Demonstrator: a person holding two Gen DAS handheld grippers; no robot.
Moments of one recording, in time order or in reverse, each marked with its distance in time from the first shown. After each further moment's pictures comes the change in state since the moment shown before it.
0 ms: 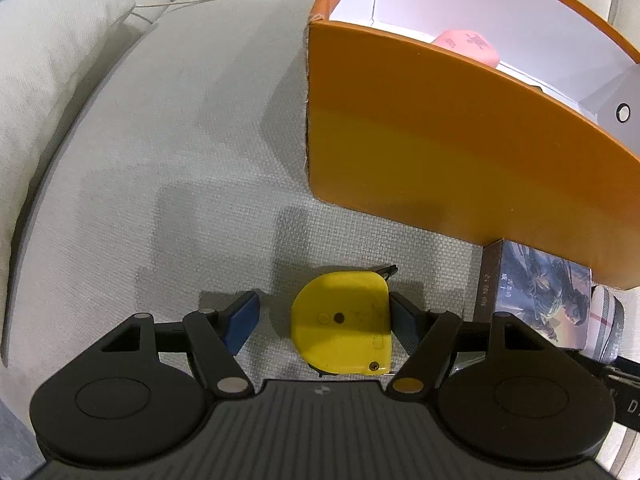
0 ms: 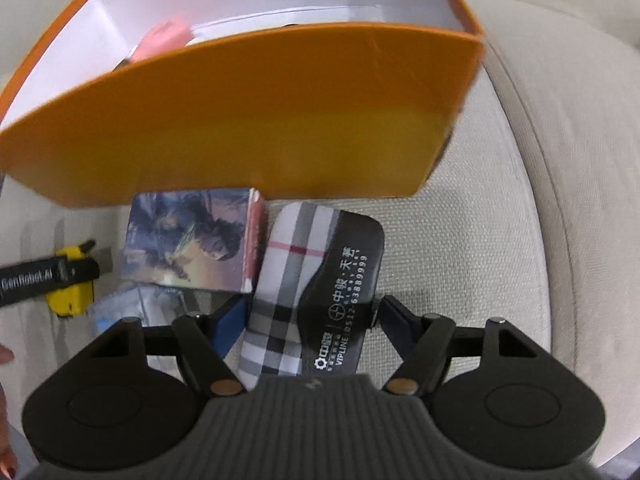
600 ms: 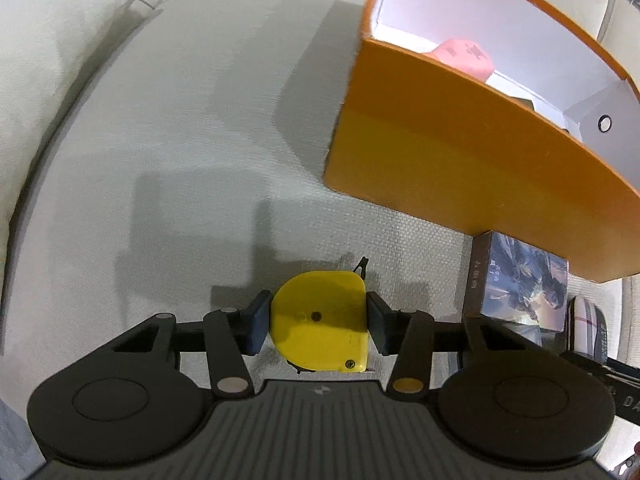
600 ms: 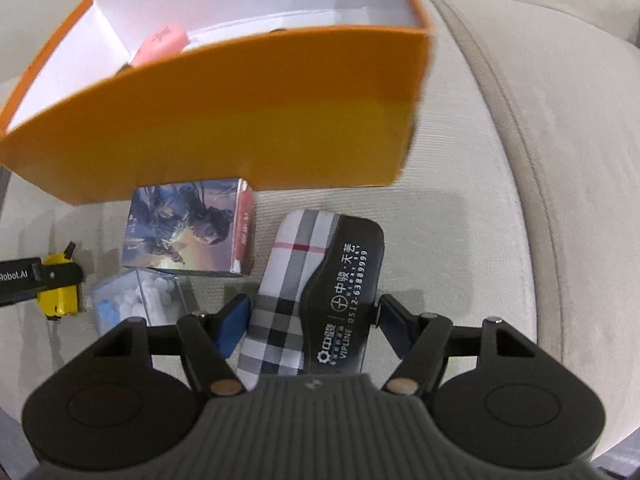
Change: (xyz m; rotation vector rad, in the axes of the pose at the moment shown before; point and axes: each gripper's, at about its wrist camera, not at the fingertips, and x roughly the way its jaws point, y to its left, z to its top) left arm -0.006 0.039 0.004 -0.030 0.026 -0.082; right arm -0.021 -0.017 -0.006 0.002 -0.019 0.016
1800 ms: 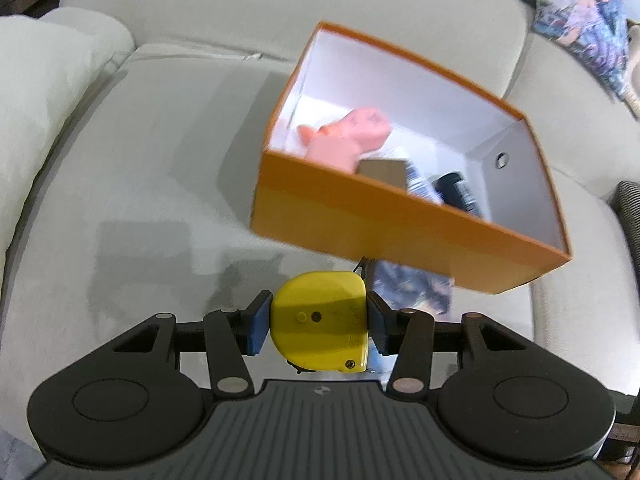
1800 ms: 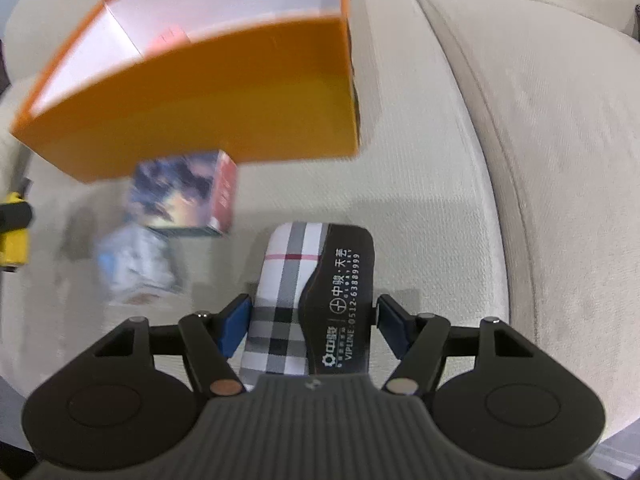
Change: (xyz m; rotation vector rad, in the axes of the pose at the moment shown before) left arm -0.083 -0.026 -0.009 0.049 -0.143 -0.180; right arm -0.027 -0.018 -0.028 -0.014 -0.029 0.065
